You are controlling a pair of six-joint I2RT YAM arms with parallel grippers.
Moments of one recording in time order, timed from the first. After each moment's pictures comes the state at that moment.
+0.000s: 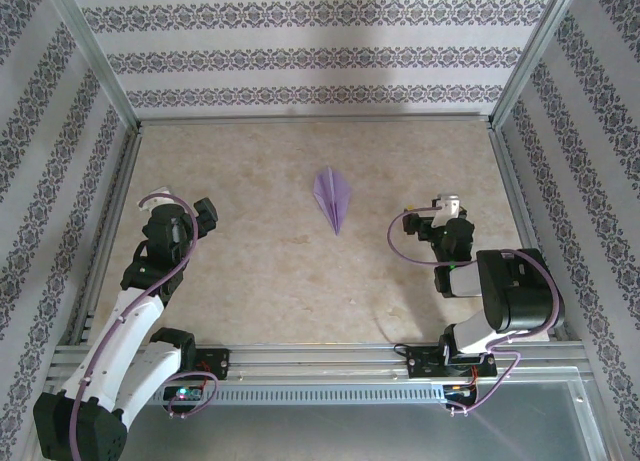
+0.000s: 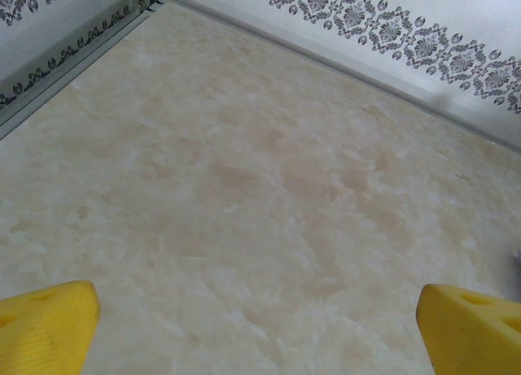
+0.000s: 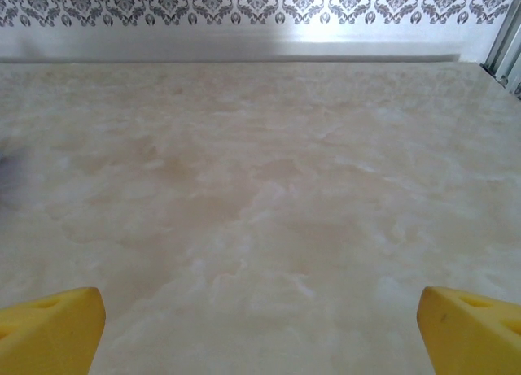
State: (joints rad) left arm -0.14 0.79 0.60 -0.31 -0.34 -0.47; right arm 0.00 1.53 0.23 1.04 -0.05 0.03
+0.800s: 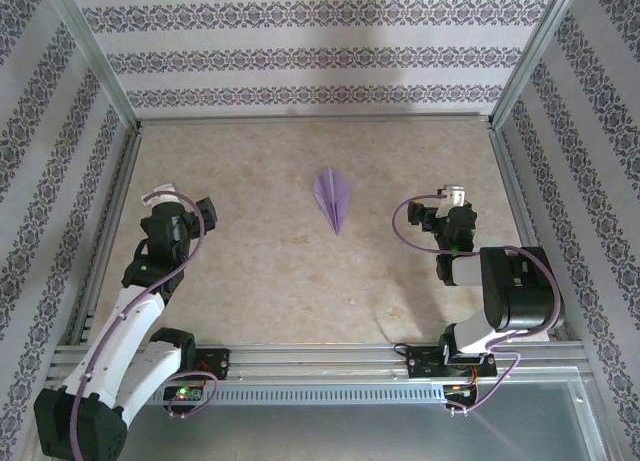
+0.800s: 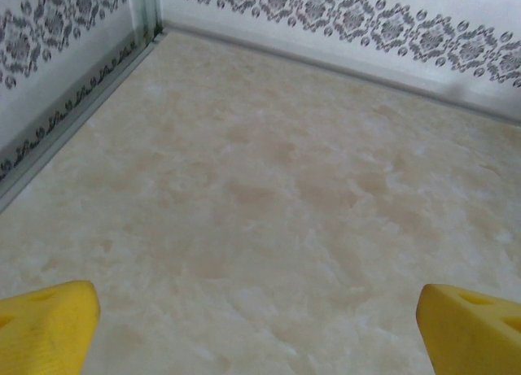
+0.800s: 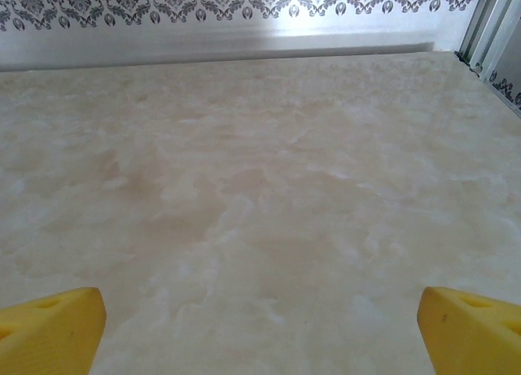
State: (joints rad) left arm -0.14 0.82 0.60 -0.25 -0.37 -0.32; right arm -0.03 1.53 0.33 0.89 -0.02 0.06
